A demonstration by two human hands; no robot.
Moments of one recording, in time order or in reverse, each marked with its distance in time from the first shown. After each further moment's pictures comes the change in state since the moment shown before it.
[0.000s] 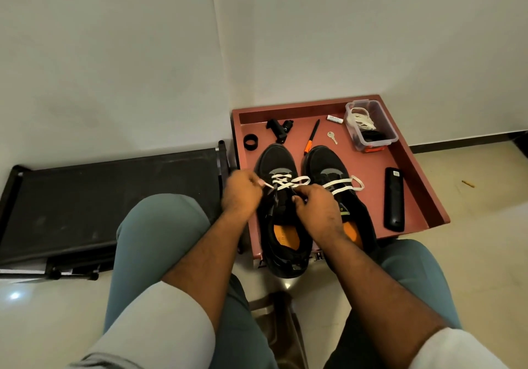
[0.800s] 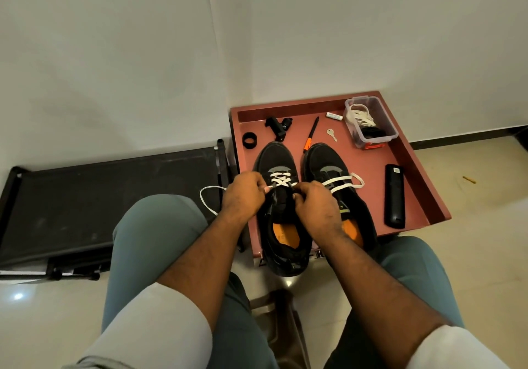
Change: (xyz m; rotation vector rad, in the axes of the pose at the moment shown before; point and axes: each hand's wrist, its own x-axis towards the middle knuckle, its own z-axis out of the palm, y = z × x) left_hand -0.005 0.006 -0.004 0.198 -0.179 0.110; right_hand 0.004 -0.001 0.004 -0.041 0.013 0.023
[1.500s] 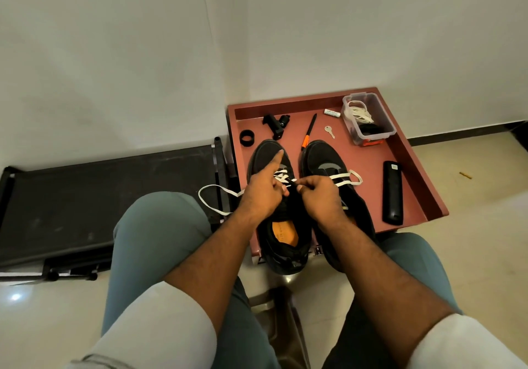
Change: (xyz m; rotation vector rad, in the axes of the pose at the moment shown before) left_hand -0.007 0.018 0.022 -0.356 -0.109 0.167; right_hand 0.019 0.010 0.001 0.368 -0.021 0.258
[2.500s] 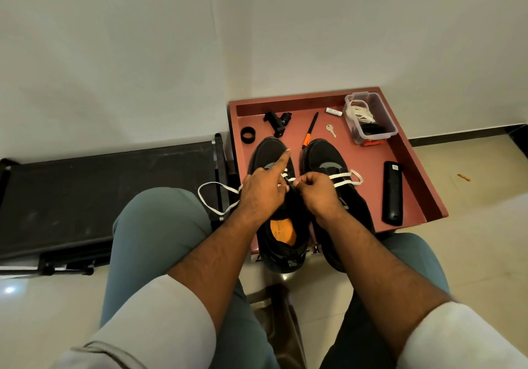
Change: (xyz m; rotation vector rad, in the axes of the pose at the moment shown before) left_hand 0.005 -0.007 0.005 0.443 0.069 0.131; right_hand 0.009 0.001 0.005 0.247 -0.109 0.052
